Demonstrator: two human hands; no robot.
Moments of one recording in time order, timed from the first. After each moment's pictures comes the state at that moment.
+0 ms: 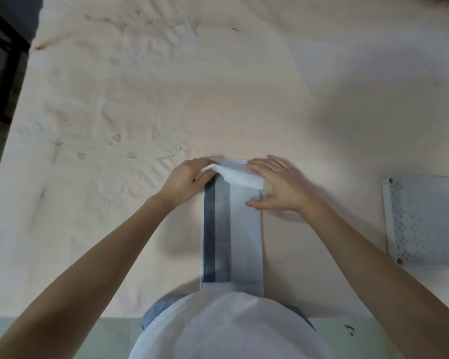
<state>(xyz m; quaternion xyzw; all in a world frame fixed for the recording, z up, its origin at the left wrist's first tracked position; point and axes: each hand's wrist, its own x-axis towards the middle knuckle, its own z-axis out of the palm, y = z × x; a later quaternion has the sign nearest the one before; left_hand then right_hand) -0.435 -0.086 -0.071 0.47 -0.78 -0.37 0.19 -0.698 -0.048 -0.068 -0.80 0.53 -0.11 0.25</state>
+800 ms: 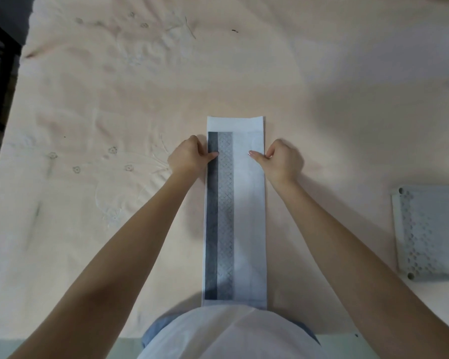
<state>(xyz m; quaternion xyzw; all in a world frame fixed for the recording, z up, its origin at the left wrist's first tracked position) -0.470 -0.166 -0.087 0.73 -0.61 -0.30 0.05 -0.672 -0.123 -0.082 -0.51 0.83 -0.16 0.16</state>
